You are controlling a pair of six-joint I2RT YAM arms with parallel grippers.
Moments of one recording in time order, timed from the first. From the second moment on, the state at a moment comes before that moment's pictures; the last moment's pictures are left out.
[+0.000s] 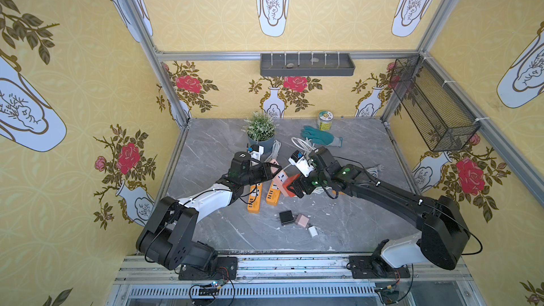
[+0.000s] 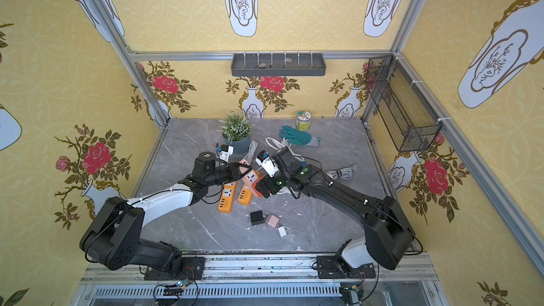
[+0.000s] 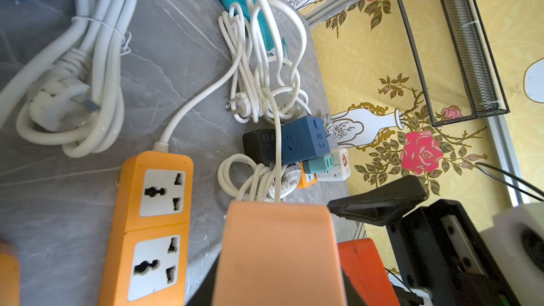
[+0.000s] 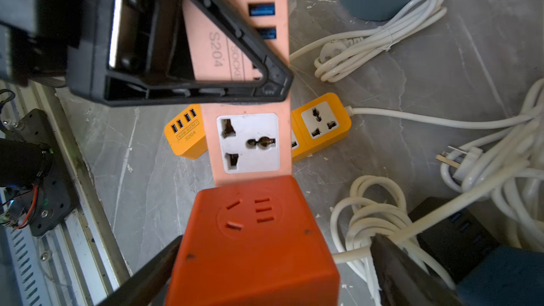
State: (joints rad) left arm -0.47 1.45 0.67 0.33 0.53 -0.82; right arm 0.81 1.44 1.03 -0.43 -0.24 -0.01
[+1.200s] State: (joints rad) left arm -0.43 1.41 0.71 0.07 0.45 -0.70; right arm 0.70 1.25 0.94 -0.48 -0.48 0.07
